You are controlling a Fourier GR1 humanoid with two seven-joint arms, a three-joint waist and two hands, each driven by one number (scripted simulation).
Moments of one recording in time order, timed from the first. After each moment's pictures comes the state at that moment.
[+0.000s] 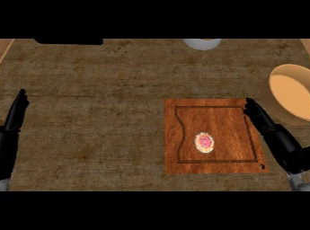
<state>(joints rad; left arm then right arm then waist) 0.04 0.57 -0.17 -1.61 0.05 0.38 -0.11 -0.05 -0.53 0.30 -1.45 -0.33 0.02 -0.19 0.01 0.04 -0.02</state>
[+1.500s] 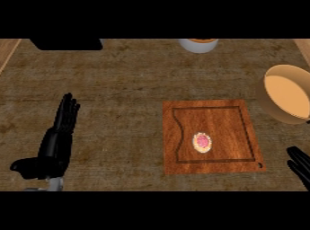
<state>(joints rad) 0.01 0.25 -0.24 -1.59 0.20 0.34 -0.16 0.47 -0.58 0.16 -1.95 0.32 -0.33 -0.57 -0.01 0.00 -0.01</state>
